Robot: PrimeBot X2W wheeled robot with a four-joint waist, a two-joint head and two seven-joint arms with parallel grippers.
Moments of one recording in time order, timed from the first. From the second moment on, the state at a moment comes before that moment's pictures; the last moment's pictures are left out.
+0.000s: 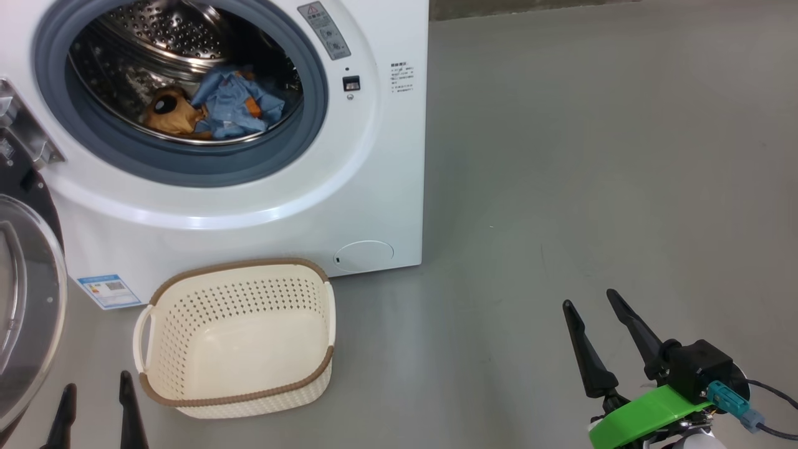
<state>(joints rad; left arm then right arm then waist) 0.13 0.04 0.20 0.07 -0.17 -0.02 -0.26 -0.08 -0.12 0.09 0.18 0.22 0.13 -0.26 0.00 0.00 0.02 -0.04</state>
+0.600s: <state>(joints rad) 0.13 0.04 0.18 0.05 -0.17 -0.02 -0.26 -0.08 -0.12 0.10 0.18 0.22 0.13 -0.26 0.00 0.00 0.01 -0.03</state>
